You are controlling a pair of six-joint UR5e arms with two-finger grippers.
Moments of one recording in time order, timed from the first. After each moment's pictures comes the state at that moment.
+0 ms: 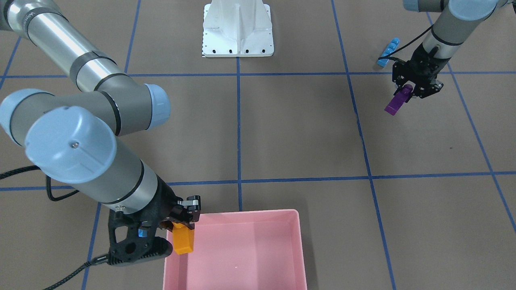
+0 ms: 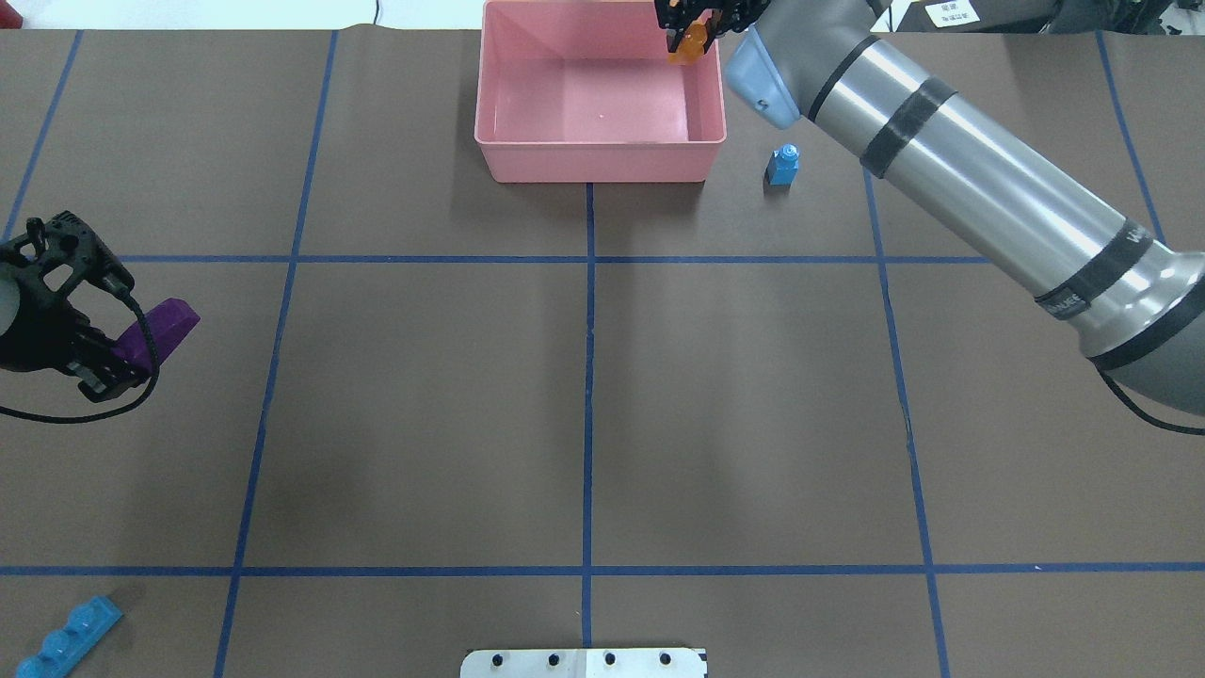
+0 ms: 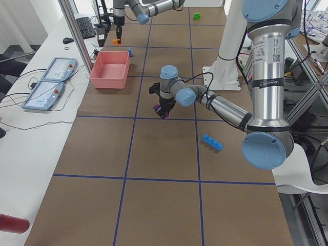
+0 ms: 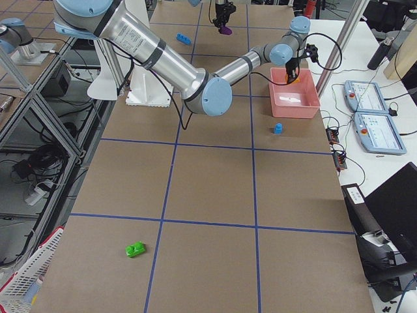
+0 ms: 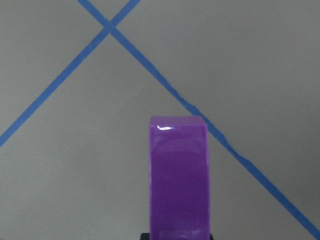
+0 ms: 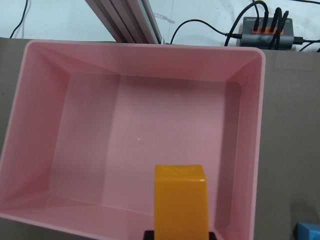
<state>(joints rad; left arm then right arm) -0.85 -1.50 -2.10 -1.78 -2.06 -0.17 0.97 -0.51 1.00 -1.25 2.18 0.82</state>
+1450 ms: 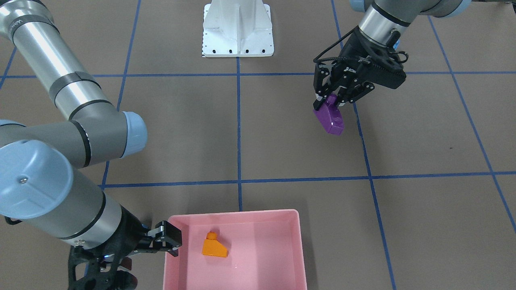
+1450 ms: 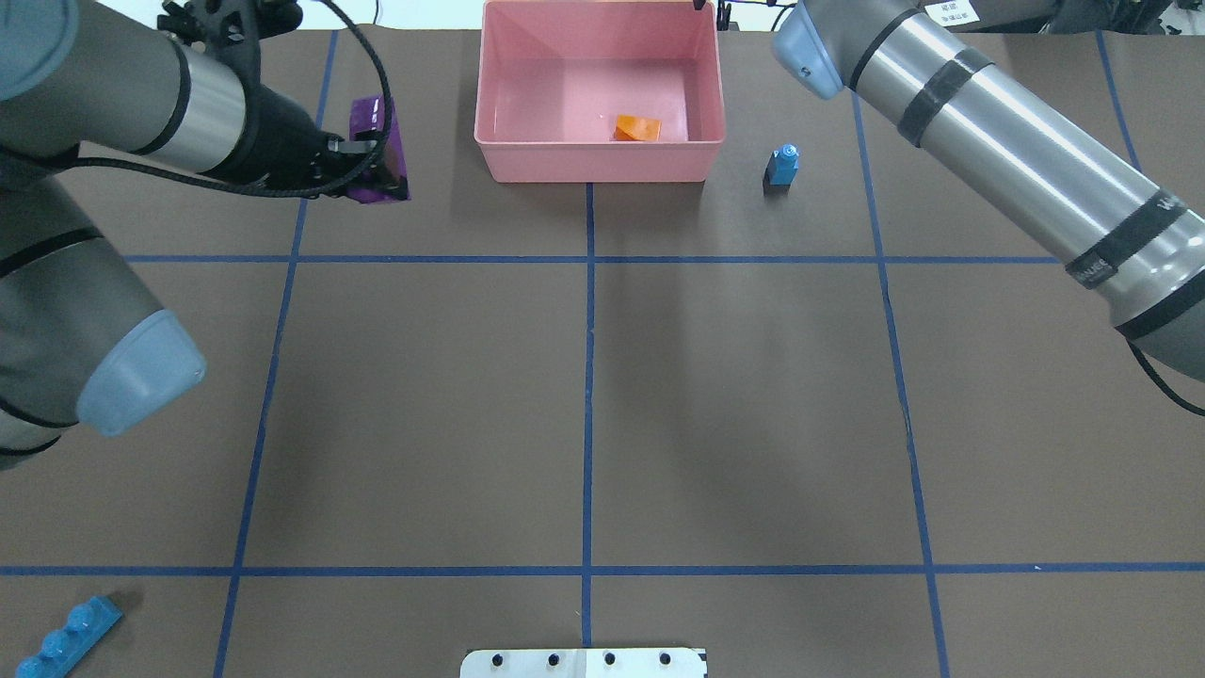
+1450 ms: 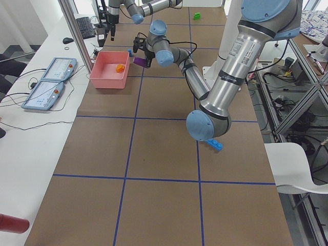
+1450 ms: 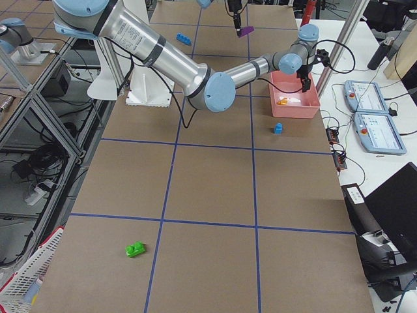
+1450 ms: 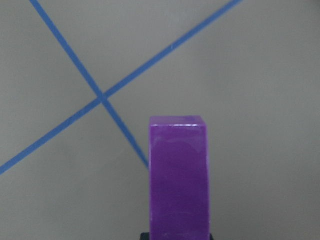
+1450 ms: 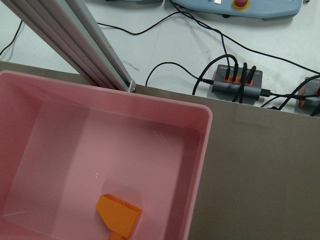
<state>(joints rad) -0.85 -2.11 -1.92 -1.85 -2.04 -1.20 1.06 -0.55 0.94 -1.12 2.19 0.68</state>
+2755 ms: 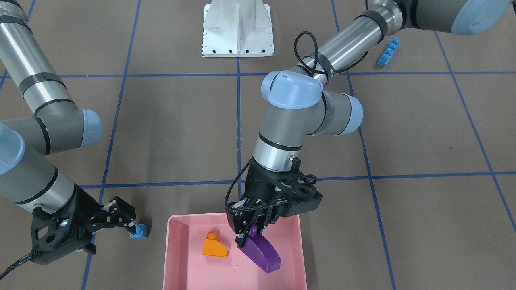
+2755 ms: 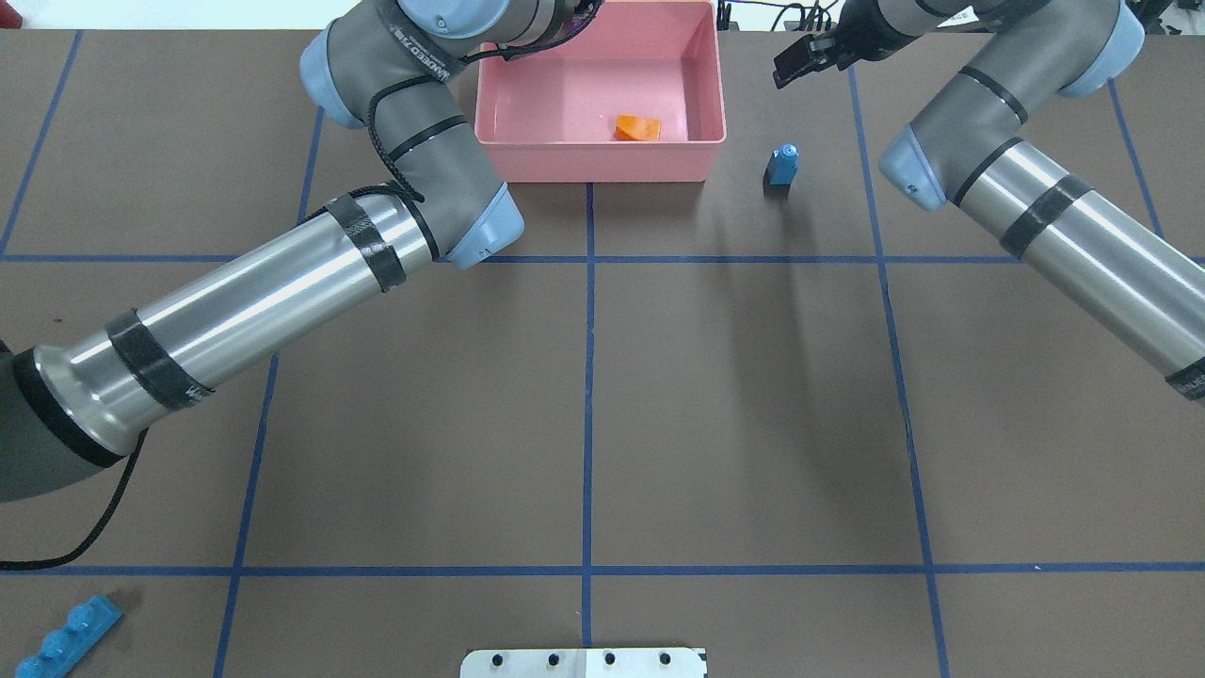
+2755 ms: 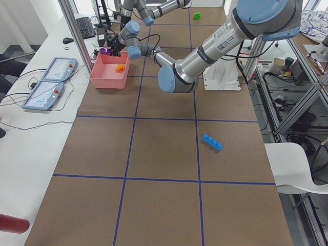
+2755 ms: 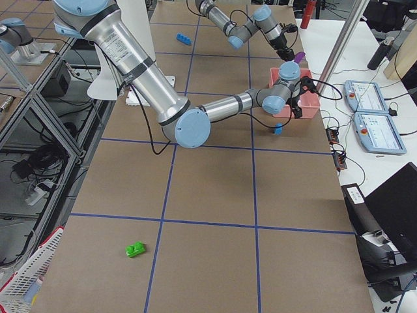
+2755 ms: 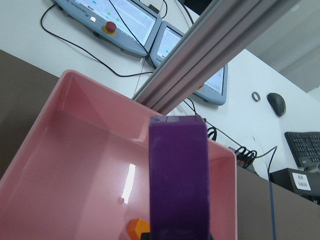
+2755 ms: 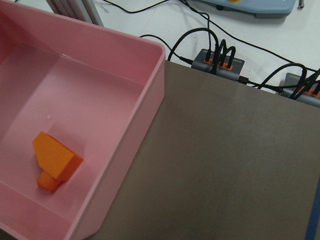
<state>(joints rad) -0.79 -2.66 -0.97 -2.32 -1.57 -1.61 1.02 -0.84 1.13 -0.89 2.10 0.59</state>
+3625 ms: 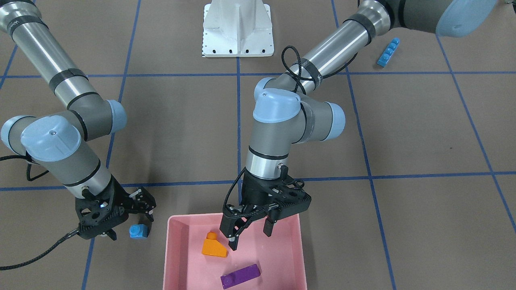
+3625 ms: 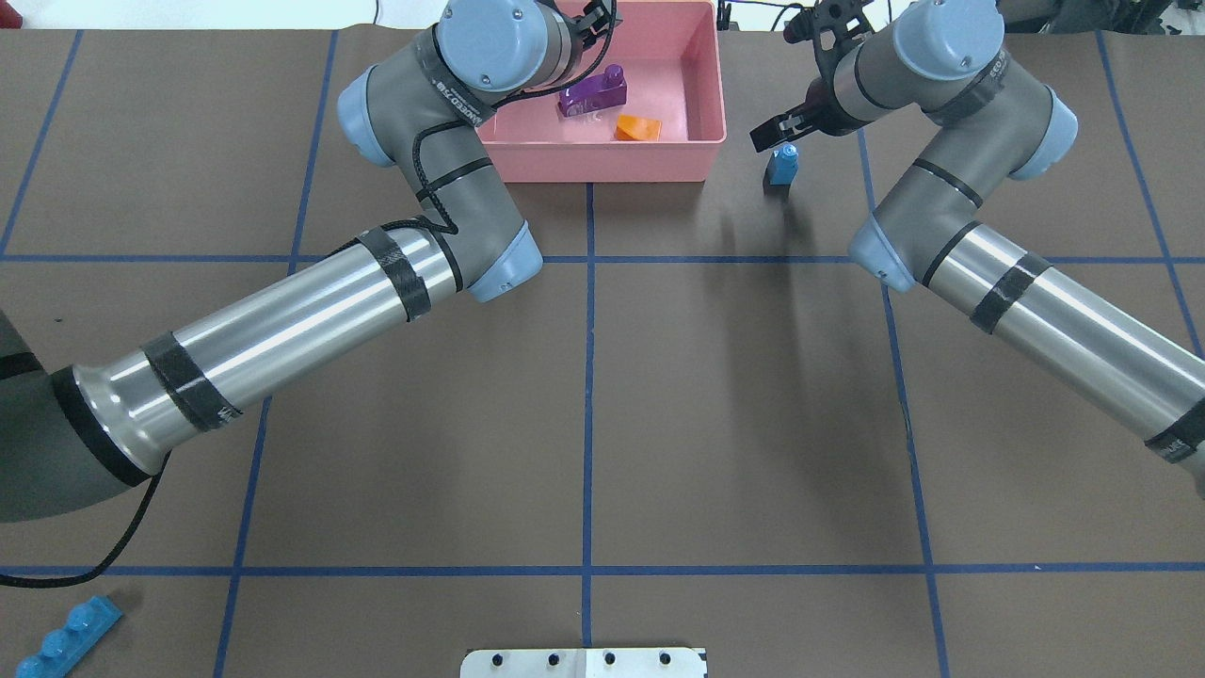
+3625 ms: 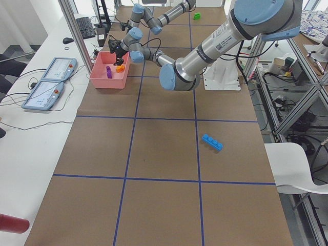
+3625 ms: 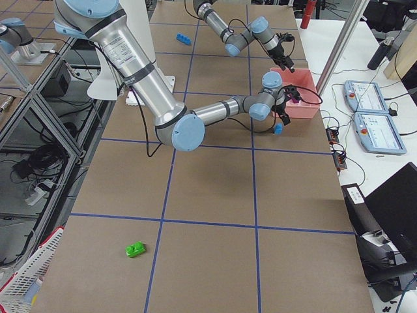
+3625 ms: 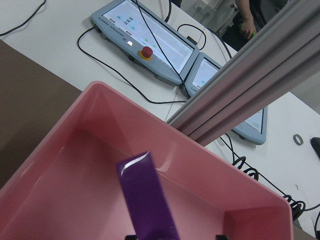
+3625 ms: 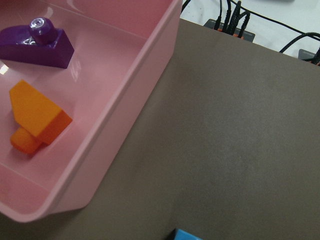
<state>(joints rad) -0.74 -2.68 -0.91 -2.31 -1.50 -1.63 0.92 -0.89 1.14 -0.85 1.95 0.59</state>
